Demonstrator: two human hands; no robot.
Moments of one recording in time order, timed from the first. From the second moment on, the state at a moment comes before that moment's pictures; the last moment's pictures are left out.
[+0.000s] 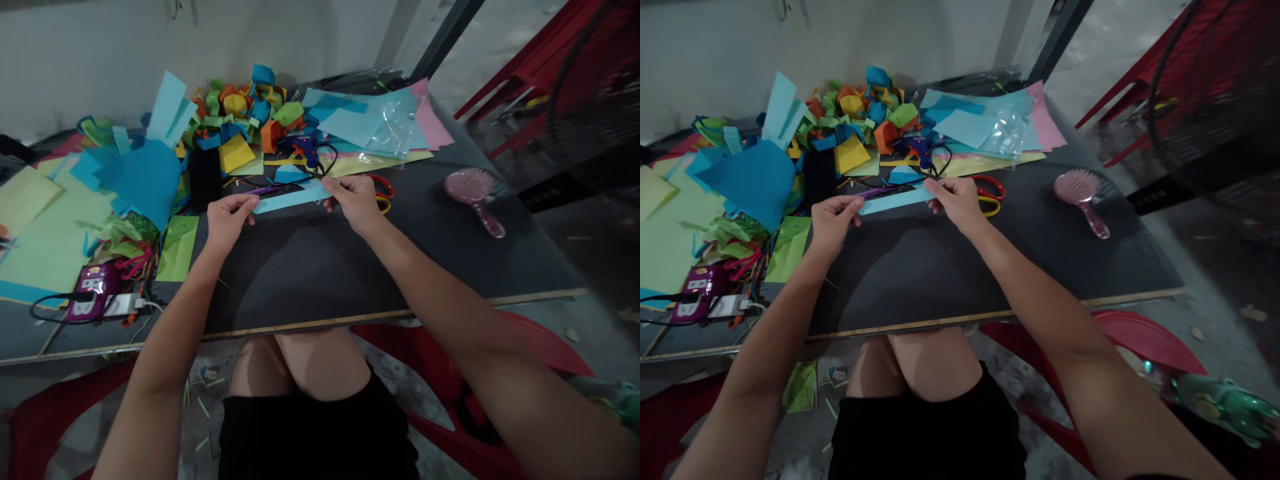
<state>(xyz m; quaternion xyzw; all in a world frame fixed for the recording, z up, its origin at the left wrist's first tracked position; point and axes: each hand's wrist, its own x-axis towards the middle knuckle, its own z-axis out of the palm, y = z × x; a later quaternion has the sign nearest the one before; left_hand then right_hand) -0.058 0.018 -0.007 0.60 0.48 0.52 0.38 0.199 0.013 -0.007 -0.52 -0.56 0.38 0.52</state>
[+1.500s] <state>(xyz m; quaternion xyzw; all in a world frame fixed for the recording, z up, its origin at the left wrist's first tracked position) -0.039 0.013 -0.023 0.52 0.33 0.51 0.60 0.170 -0.010 -0.007 -0.39 -0.57 0.64 0.33</state>
